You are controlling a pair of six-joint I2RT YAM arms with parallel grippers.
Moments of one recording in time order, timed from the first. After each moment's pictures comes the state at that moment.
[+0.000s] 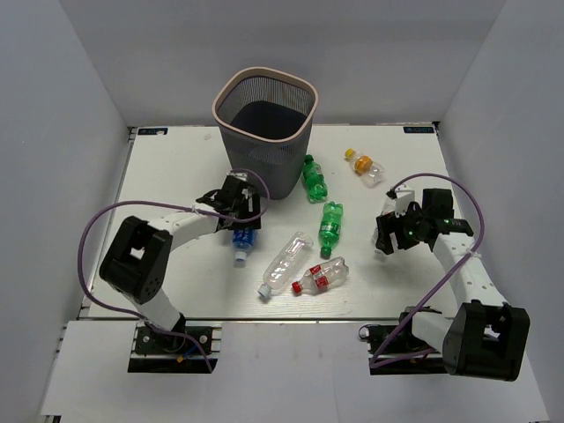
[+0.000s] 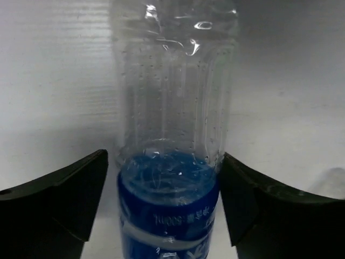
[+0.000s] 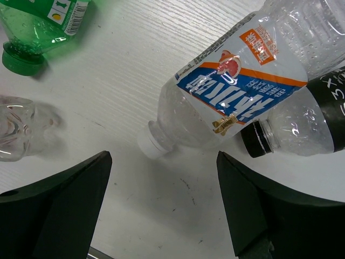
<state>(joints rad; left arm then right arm) -0.50 1.64 0.94 -0.25 -0.12 -0.42 -0.06 1.11 0.73 -0.64 -0.42 -0.42</state>
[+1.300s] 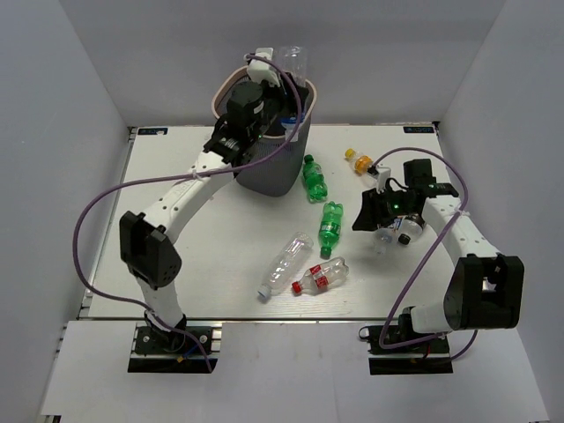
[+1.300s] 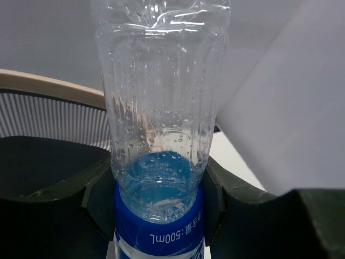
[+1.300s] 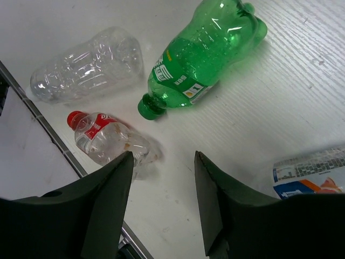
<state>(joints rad) -0.60 1.78 1.79 0.06 -0.09 -0.31 0.07 1.38 1.01 -0.74 -0.75 -0.32</state>
